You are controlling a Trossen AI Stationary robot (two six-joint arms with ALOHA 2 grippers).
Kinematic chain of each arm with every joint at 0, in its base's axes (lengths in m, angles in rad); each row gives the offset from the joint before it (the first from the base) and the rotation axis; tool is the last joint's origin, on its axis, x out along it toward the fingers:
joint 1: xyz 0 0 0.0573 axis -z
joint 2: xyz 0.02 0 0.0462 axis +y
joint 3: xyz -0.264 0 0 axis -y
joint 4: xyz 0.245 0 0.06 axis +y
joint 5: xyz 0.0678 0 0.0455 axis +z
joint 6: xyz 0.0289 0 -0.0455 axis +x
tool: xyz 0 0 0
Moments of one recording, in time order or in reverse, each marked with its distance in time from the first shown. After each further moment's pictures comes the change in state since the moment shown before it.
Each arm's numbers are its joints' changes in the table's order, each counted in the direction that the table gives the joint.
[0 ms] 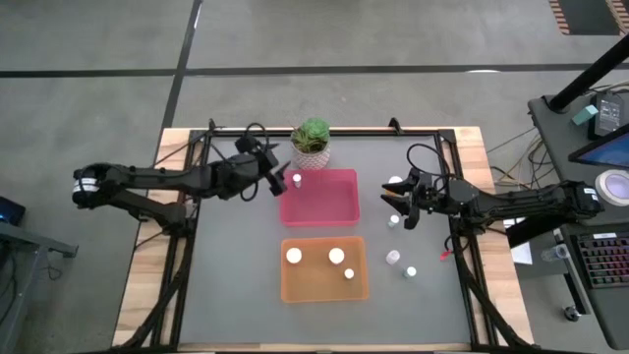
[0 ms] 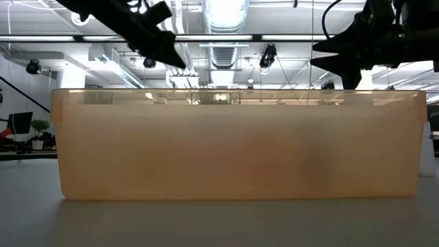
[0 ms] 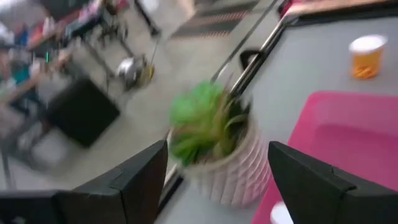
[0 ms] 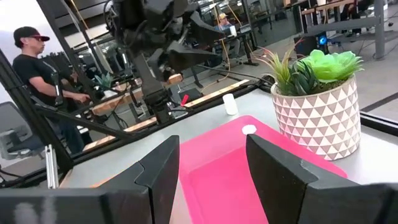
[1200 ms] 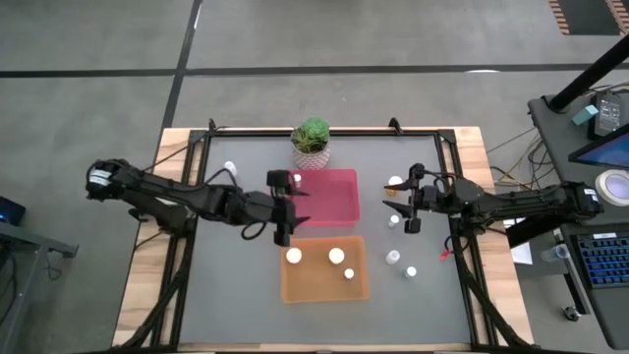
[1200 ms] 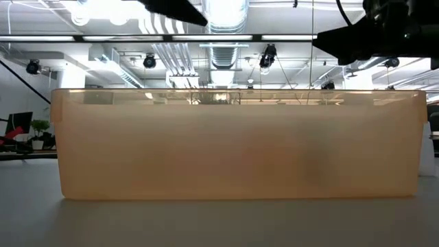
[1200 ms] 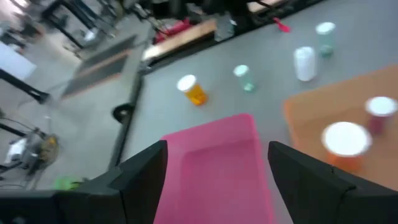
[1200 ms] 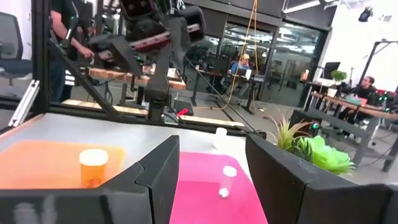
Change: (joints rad) left arm 0.340 0.151 0.258 0.192 -0.188 0.123; right arm 0.000 -0.021 0.000 -0.064 0.106 -0.530
